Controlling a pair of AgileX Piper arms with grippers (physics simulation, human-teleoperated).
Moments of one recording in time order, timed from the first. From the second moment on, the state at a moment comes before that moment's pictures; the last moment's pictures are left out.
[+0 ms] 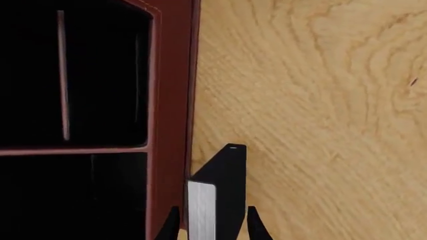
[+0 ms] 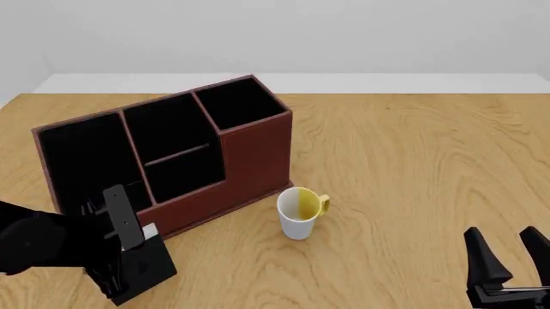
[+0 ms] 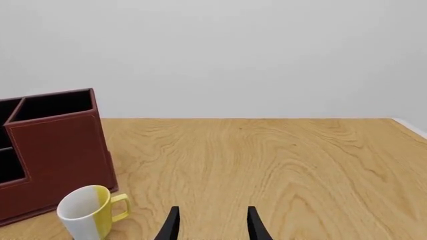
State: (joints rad) left arm -0.28 1.07 -0.64 0.74 0.77; right arm 0.02 0.15 -0.01 -0.15 0.01
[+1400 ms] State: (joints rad) left arm -0.56 0.96 -1.08 1.17 0.52; right arm 0.02 0.15 -0.02 -0.15 0.03
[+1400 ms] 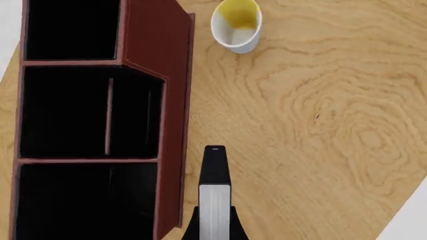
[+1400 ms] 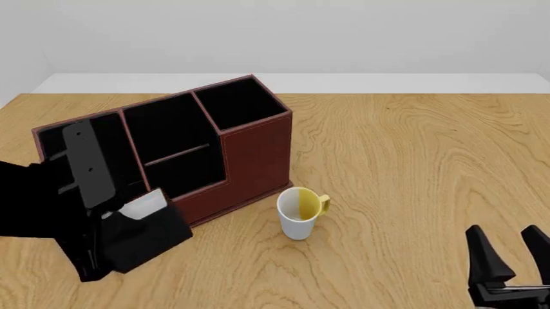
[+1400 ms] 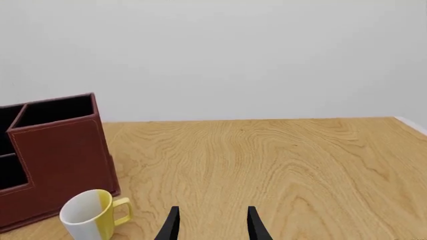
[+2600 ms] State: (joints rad) left arm -0.36 1.27 -1.65 1.22 0.87; right arm 0.01 0.16 -0.02 -0.16 0.05
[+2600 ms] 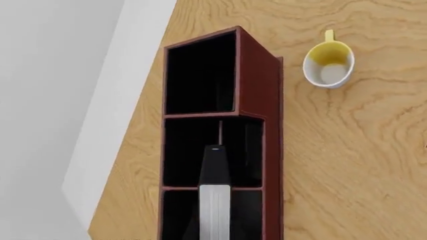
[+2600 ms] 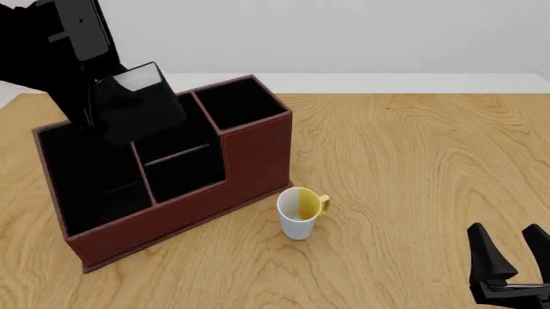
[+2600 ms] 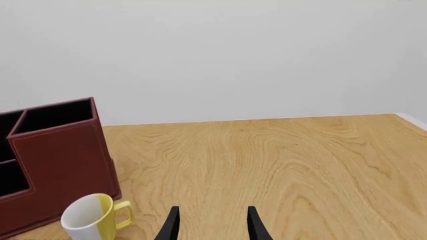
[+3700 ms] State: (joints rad) left arm -0.29 1.55 -1.76 1.19 0.89; right arm 0.00 0.15 -0.02 -0.15 0.03
